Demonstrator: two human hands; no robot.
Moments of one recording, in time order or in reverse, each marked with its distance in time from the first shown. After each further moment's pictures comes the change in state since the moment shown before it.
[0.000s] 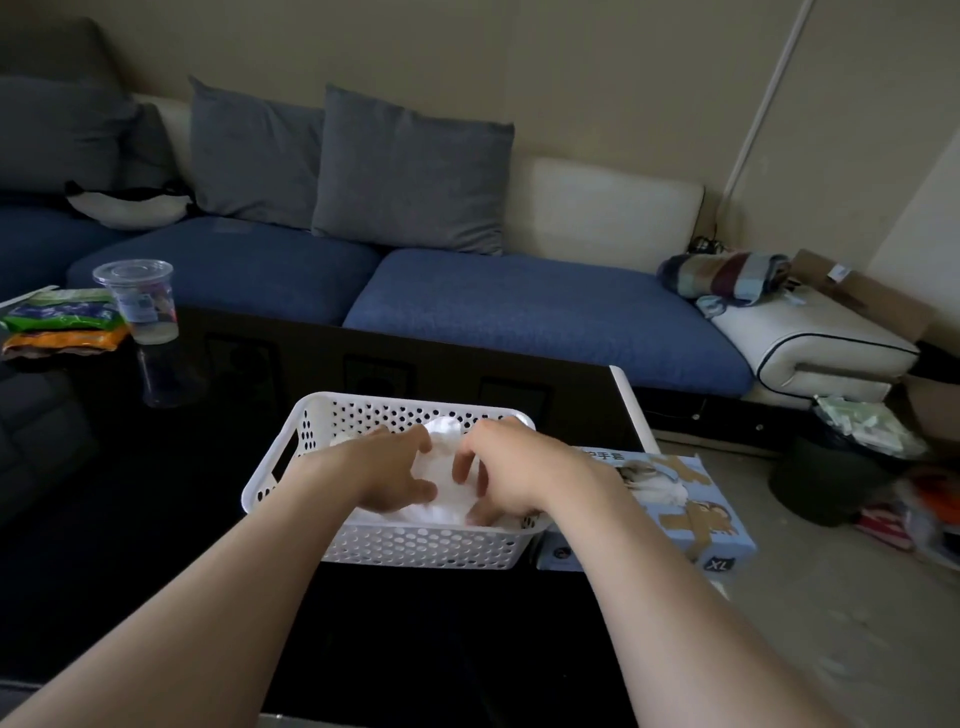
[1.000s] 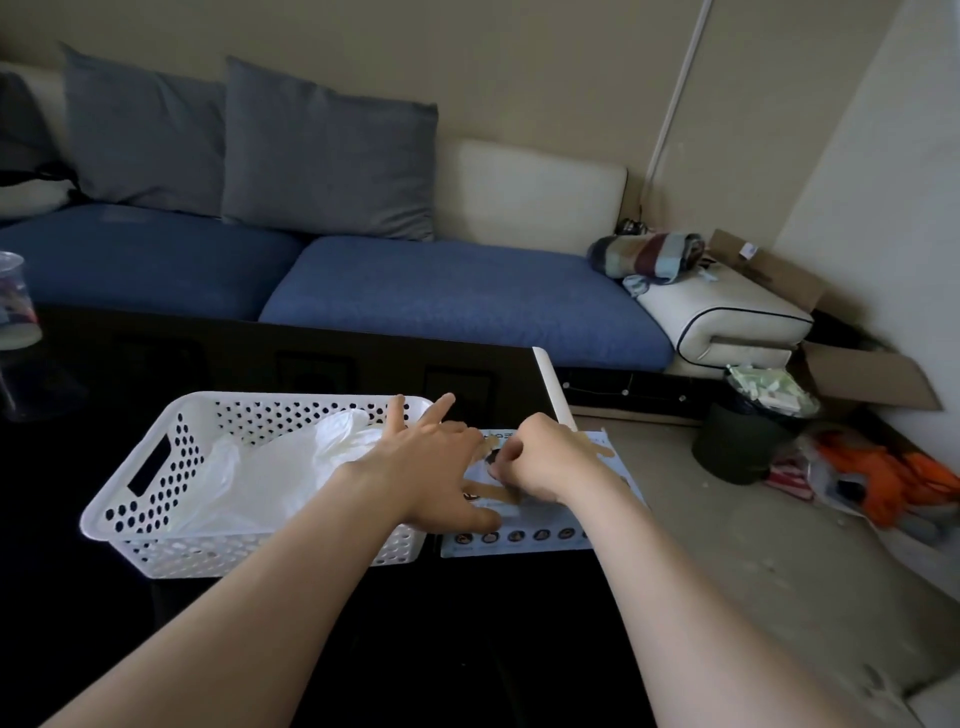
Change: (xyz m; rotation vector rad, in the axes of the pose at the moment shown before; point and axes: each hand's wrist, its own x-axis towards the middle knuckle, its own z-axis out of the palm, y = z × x) left_hand 0.027 0.129 0.028 0.277 0.143 0.418; right_hand -0.023 0.120 0.008 0.232 0.267 0.388
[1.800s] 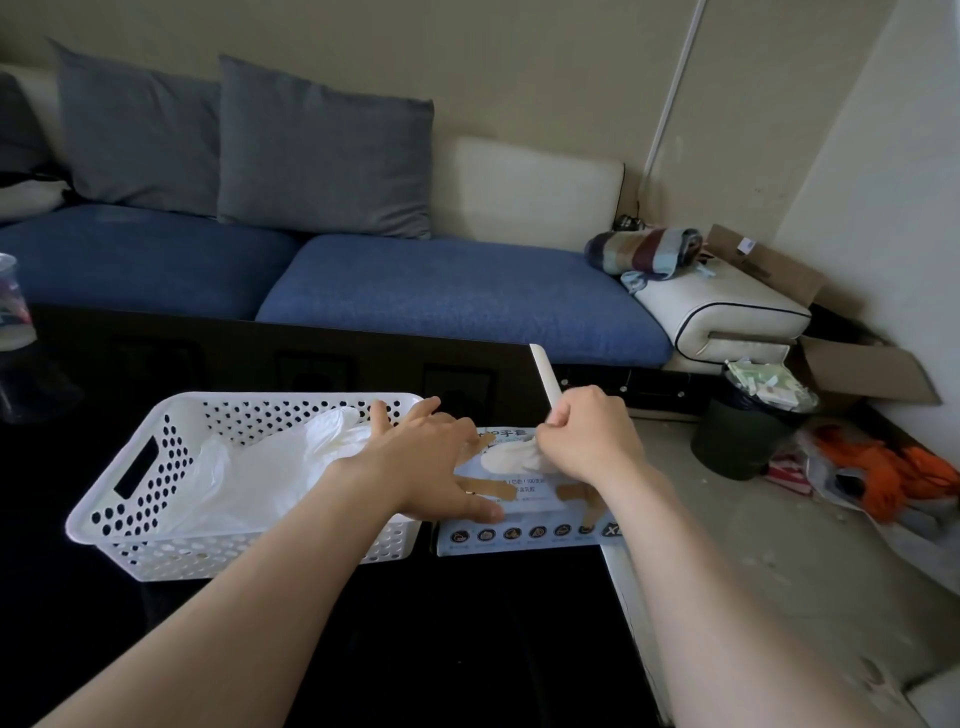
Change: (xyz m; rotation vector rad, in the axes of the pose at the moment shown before) left_hand 0.004 0.001 0.000 -0.122 -0.037 -0.102; right_hand -0.002 0.038 -0.019 0.116 0.369 0.029
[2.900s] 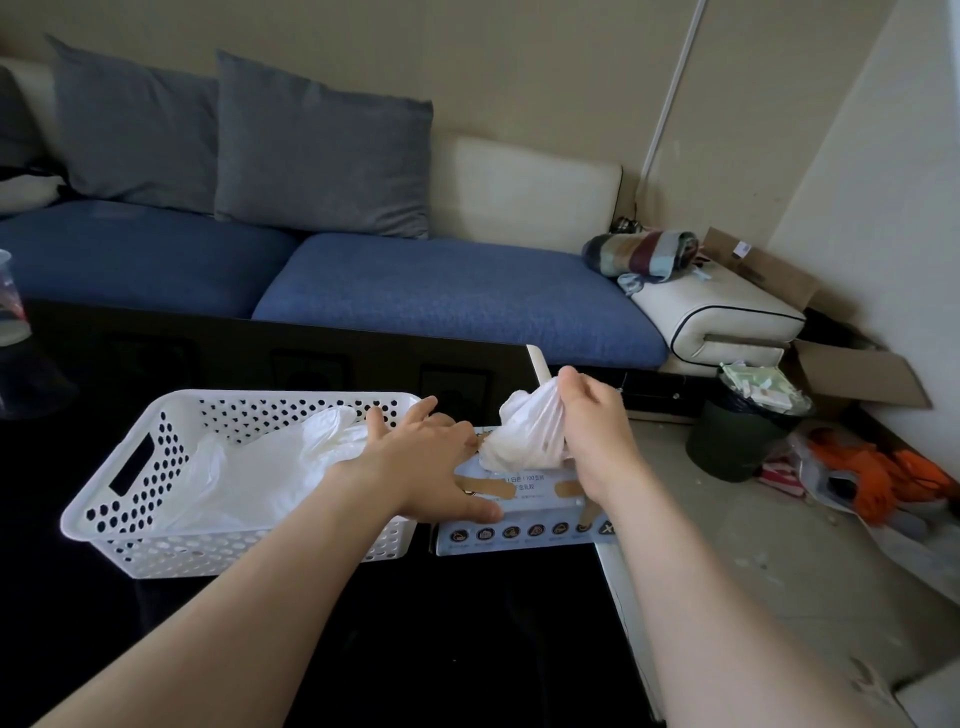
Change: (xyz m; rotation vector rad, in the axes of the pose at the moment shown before) left_hand 0.000 0.002 0.004 -0.017 0.013 -0.015; right_hand 0.000 -0.005 0.003 0.810 0.049 0.145
